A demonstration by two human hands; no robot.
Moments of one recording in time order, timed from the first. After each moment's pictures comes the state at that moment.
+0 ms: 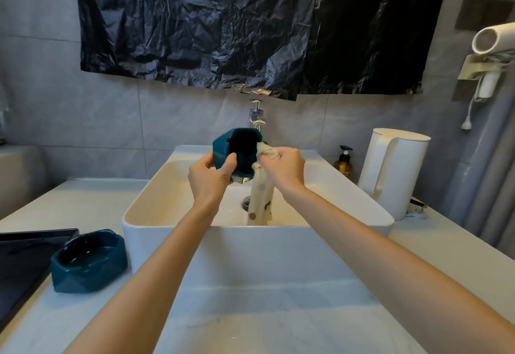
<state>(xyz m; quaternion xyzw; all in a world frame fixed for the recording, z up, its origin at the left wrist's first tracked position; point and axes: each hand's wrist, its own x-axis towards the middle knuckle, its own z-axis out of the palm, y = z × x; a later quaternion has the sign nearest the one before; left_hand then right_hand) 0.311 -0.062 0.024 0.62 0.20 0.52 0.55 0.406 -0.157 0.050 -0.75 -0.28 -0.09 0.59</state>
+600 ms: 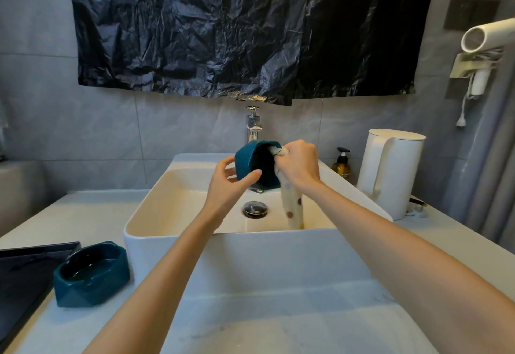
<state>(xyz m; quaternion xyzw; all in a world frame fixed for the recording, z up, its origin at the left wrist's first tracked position) 0.315 -0.076 0.028 0.71 0.15 0.37 0.58 0.437 -0.171 0.069 -0.84 -0.30 -0.22 0.39</state>
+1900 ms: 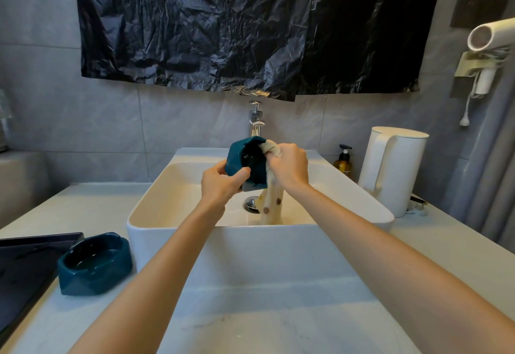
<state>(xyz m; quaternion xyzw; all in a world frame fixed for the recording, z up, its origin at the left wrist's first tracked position) 0.311 -0.074 0.028 0.66 0.22 0.39 0.60 0.421 -0.157 0.054 -0.82 -0.32 -0.18 0.45</state>
